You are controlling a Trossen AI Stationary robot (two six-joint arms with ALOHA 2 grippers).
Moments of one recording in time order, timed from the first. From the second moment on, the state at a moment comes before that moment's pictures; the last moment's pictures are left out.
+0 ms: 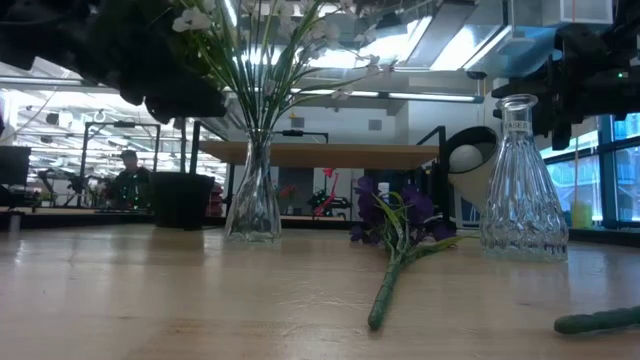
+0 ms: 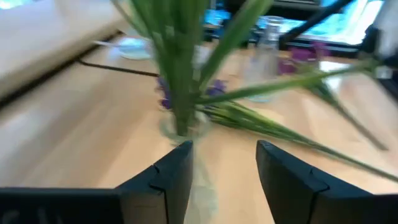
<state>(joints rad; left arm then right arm) -0.28 1.04 0.31 0.39 -0.43 -0.25 0.00 0.01 0.01 0.09 0.54 0.38</state>
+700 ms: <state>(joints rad) -0.28 1.24 0.31 0.51 -0.61 -0.38 0.00 0.01 0.01 0.09 0.54 0.36</state>
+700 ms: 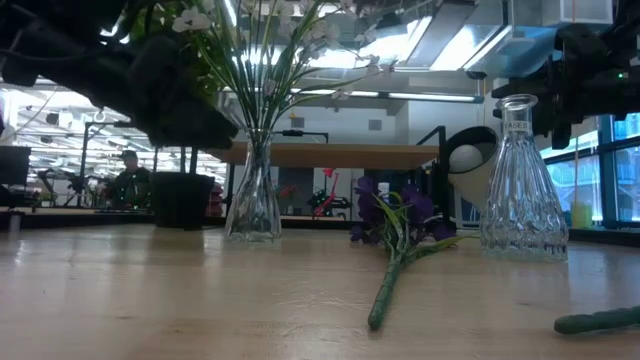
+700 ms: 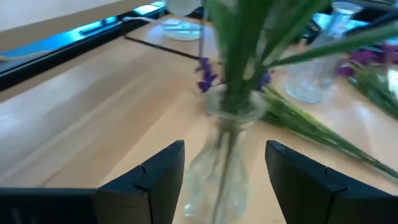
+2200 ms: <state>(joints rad) -0.16 1.69 0.32 1.15 -0.58 -0.25 0.00 0.01 0.01 0.09 0.54 0.33</state>
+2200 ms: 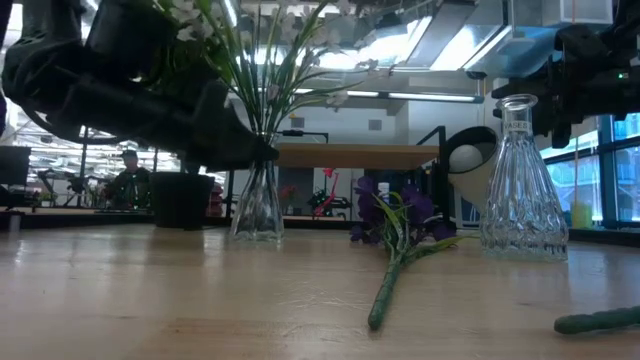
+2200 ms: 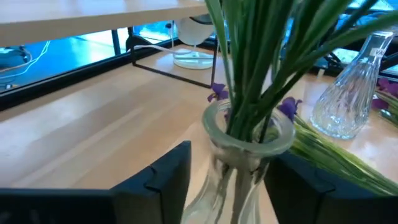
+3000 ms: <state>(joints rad) -0.16 1.62 0.34 1.26 -0.57 -0.17 0.00 0.01 0.01 0.09 0.54 0.33</state>
